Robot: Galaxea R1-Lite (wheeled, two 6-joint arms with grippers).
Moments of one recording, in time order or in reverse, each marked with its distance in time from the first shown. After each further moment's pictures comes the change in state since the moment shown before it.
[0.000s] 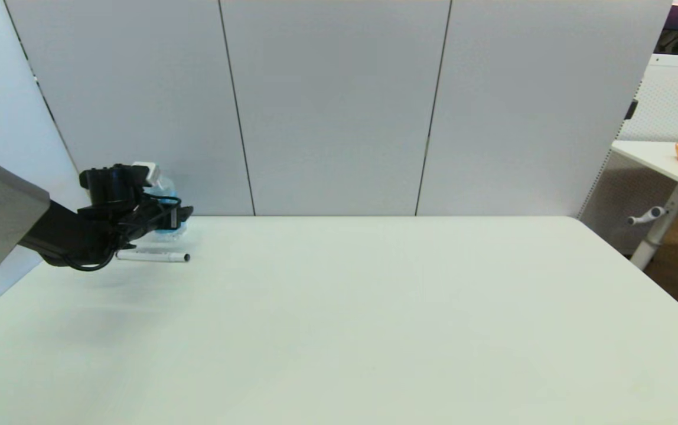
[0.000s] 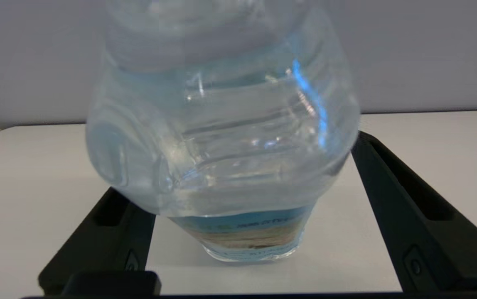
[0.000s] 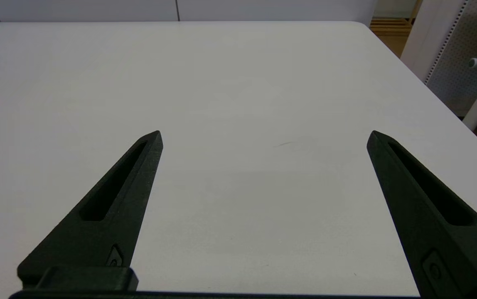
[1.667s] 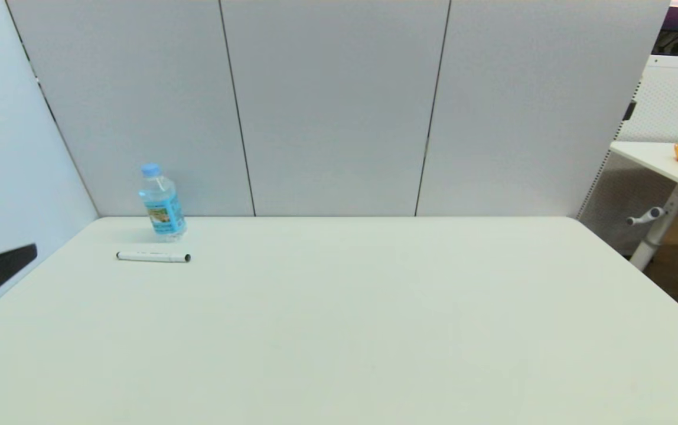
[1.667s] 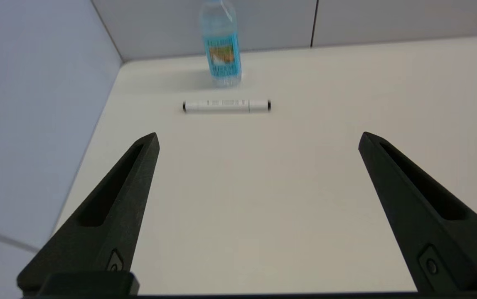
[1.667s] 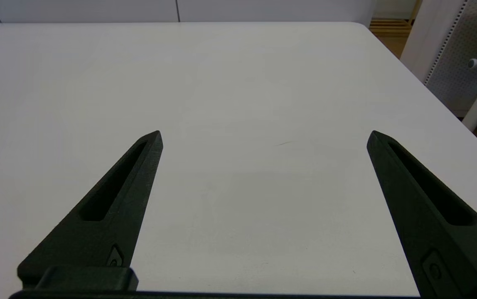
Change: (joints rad) left arm -0.066 -1.403 0.597 0.727 0.035 -0.023; right arm 0.000 0.000 0.000 0.000 0.000 0.000
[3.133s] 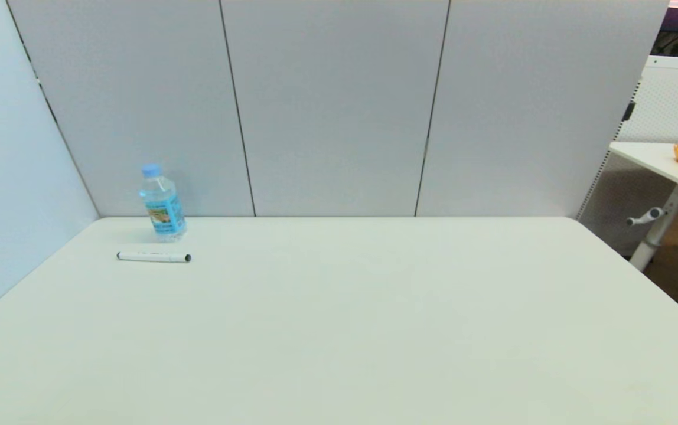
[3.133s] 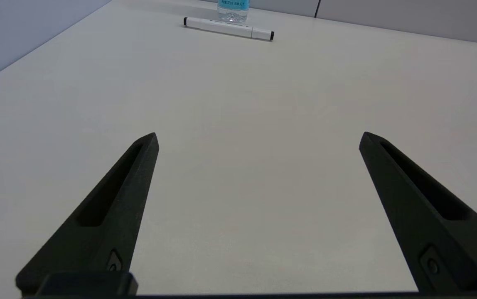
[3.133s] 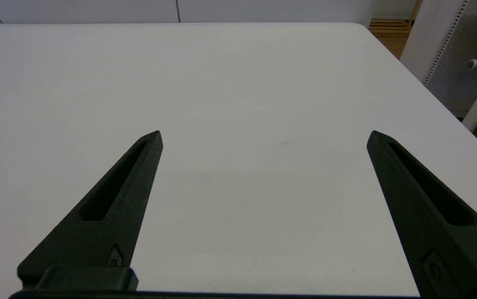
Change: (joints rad) left arm -0.019 -0.856 0.667 -0.001 0.064 -0.208; right arm 0.000 0.000 0.000 0.000 0.000 0.000
